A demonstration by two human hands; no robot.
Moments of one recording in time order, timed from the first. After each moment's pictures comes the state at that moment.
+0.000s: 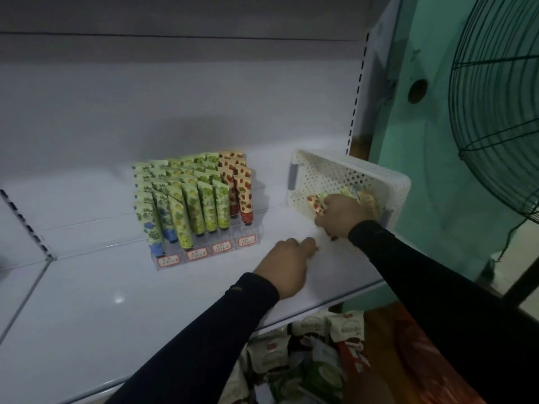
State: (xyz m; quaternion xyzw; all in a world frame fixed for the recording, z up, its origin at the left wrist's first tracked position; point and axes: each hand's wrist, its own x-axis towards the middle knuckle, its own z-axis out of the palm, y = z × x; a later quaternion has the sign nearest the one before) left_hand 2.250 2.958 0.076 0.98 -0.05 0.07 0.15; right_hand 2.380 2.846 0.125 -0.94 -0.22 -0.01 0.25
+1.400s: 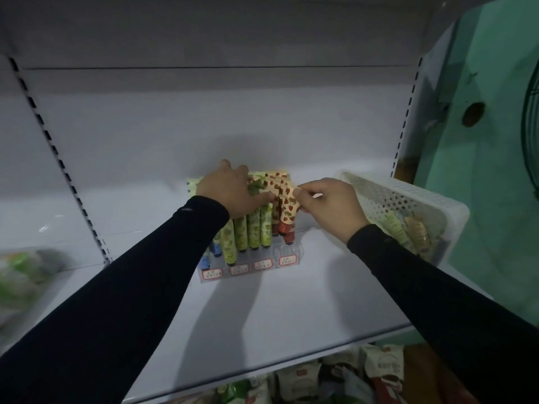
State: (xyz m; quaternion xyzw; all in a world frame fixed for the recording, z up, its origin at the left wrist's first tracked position) left_hand 2.236 3.104 0.213 0.96 0.24 0.16 -0.04; right_hand 2.322 2.924 0.181 -0.79 -0.40 -0.11 0.46
